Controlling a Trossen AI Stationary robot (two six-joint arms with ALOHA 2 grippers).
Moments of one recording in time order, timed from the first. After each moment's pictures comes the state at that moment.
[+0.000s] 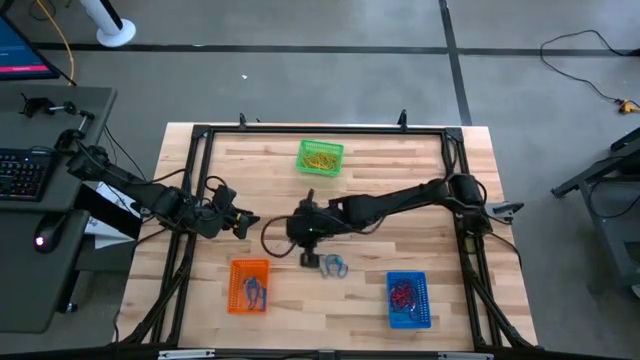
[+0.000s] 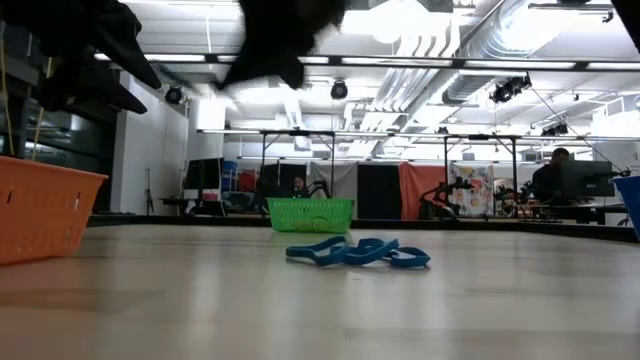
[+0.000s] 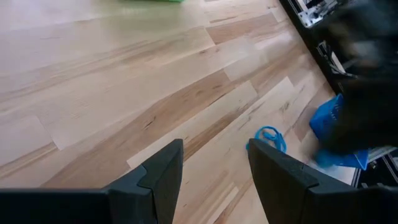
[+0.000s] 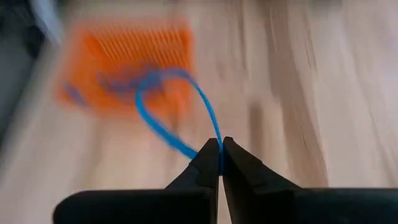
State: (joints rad) left arm -0.44 0.82 0.60 -0.60 -0.58 -1.31; right arm 0.16 2.06 1.73 -0.45 0.00 0.11
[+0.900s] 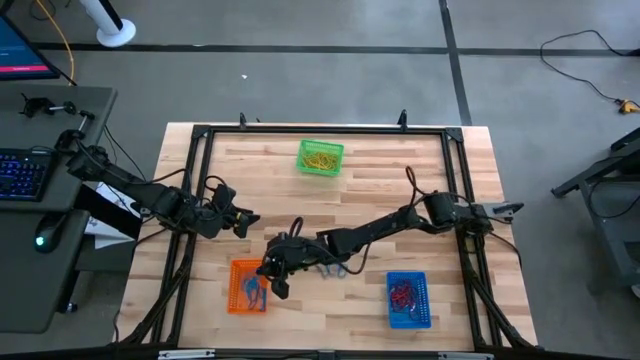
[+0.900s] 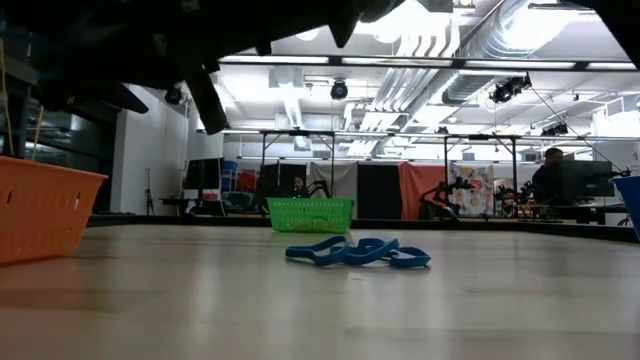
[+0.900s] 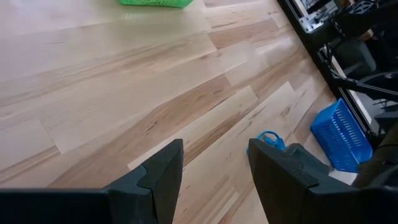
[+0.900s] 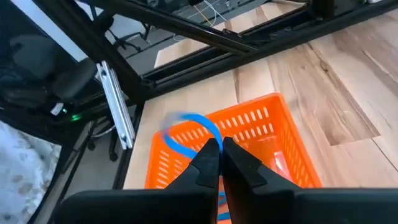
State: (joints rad) left arm -0.44 0.82 0.60 -0.60 -0.60 -1.31; right arm 0.26 2.31 1.77 0.15 0.01 0.50
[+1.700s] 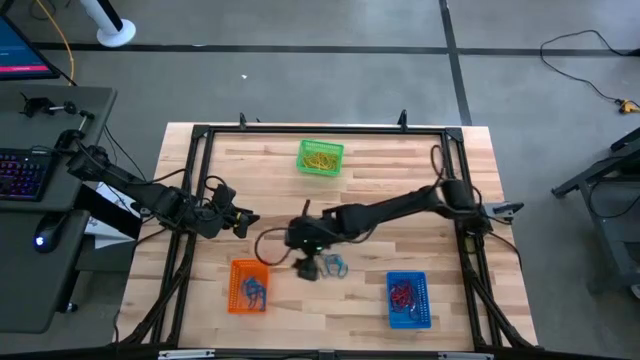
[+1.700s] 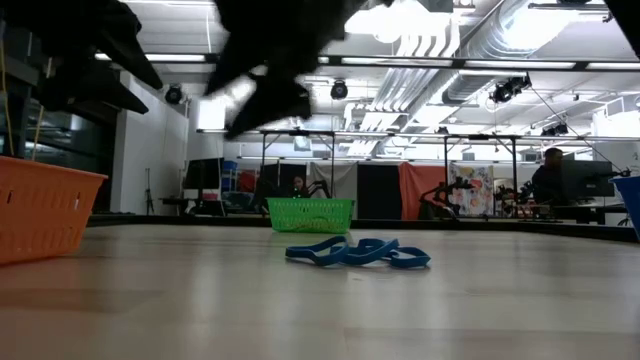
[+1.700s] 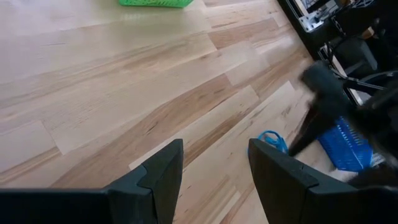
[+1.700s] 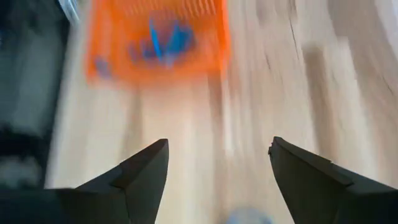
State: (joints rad) left arm -0.44 0.82 0.60 -0.60 -0.60 -1.31; right arm 0.19 2.13 1.77 -0.53 -0.13 0.30
